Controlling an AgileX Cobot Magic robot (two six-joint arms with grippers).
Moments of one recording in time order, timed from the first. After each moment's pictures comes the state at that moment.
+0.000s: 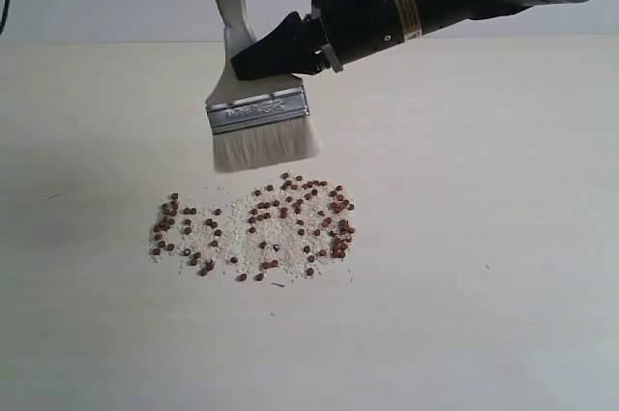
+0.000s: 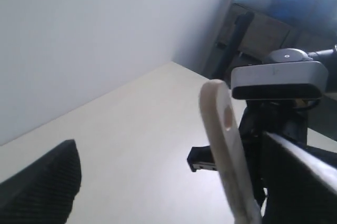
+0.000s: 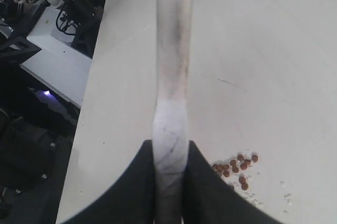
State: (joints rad) left arm -0.15 1.90 -1.31 -1.68 1.21 1.73; right arm 0.32 2.13 -1.53 -1.75 -1.21 1.75
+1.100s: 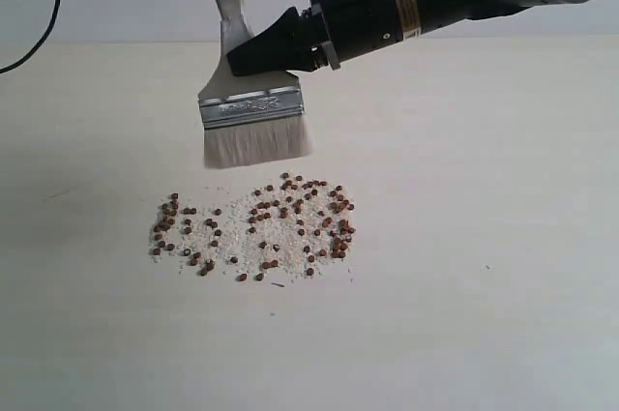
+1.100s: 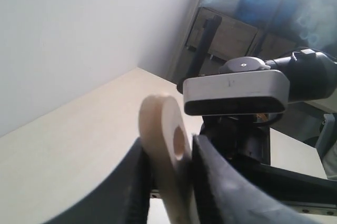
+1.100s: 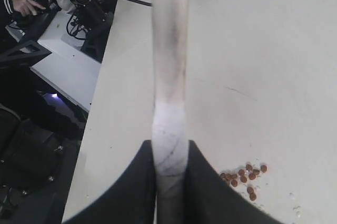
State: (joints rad) left arm -0.26 1.90 -1.31 -1.74 1.21 1.74; right arm 0.32 2.13 -1.54 -1.72 -1.24 1.74
